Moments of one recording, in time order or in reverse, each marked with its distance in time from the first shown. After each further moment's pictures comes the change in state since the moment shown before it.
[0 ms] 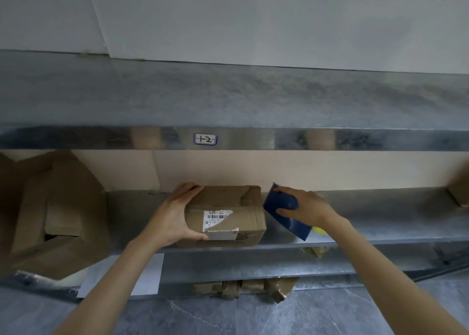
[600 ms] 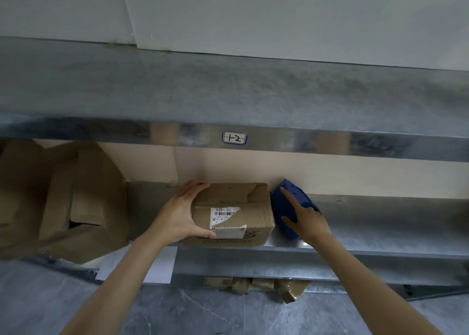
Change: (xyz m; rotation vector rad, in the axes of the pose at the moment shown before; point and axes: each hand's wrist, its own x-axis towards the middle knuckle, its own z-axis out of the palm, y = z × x) left_hand -0.011 -0.019 -0.006 -0.048 0.018 -0.059; right_hand 0.032 -0.003 0.080 -0.160 0.099 0.066
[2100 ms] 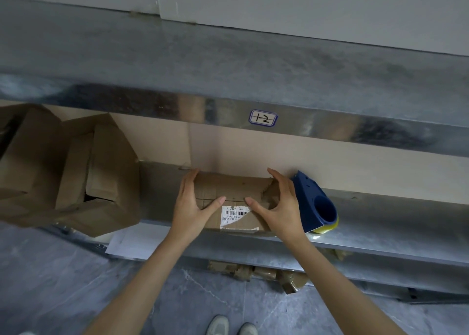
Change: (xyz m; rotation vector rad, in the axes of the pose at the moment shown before) left_hand -0.026 0.013 0.039 -0.374 0.423 -0.268; right_hand -0.036 -0.114 -0.012 0.803 0.347 -0.229
